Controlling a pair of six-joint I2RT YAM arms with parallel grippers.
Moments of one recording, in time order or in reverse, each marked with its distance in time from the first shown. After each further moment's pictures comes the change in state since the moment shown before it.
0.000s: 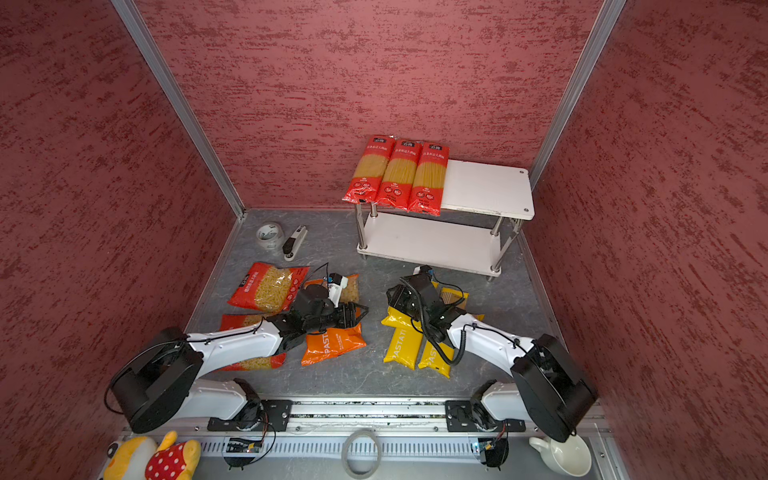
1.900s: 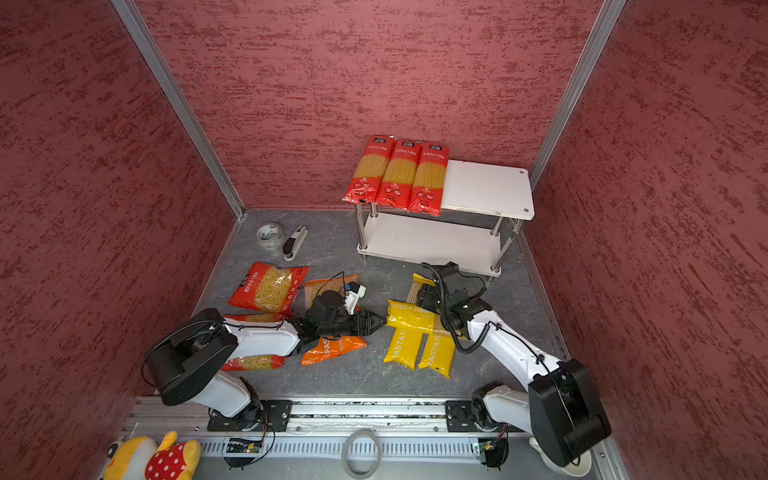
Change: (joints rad) left arm -0.109 0.220 0.042 0.237 0.141 -0.167; right arm -0.288 -0.127 0.053 -0.450 0.034 -0.345
